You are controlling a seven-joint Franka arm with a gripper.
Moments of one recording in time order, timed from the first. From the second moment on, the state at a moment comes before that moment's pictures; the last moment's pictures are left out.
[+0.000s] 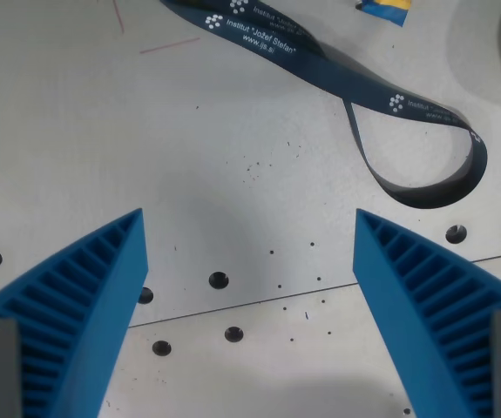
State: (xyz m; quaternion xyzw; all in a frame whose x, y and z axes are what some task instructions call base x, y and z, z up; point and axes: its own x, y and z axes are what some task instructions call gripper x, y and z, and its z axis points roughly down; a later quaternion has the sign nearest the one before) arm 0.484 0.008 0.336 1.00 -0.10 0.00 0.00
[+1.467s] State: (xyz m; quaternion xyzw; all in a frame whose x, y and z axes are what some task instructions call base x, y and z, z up) arm 0.499 -0.018 0.304 0.99 -0.13 0.00 0.00
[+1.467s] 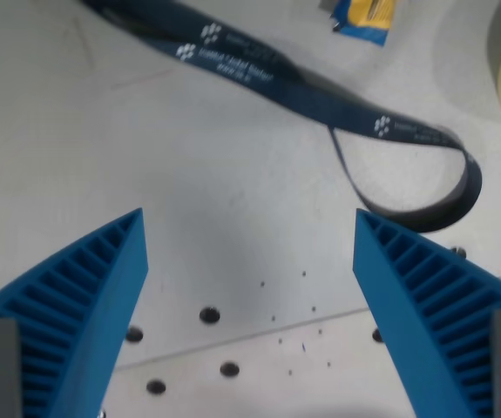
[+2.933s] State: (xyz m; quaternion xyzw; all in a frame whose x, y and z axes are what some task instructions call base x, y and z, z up) arm 0.556 -0.107 0.198 0.97 -0.26 0.01 0.01
